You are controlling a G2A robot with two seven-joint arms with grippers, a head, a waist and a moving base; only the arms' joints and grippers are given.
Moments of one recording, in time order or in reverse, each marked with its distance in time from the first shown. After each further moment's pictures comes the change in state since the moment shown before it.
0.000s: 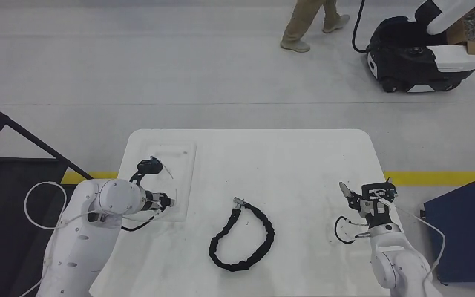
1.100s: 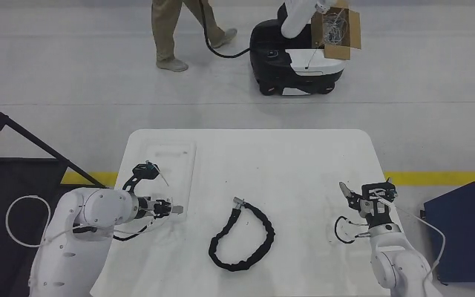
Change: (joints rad) left arm 0.108 -0.015 -0.103 -0.145 -0.019 -0.055 -0.046; right arm 0.000 0.000 0.000 0.000 0.000 0.000 0.000
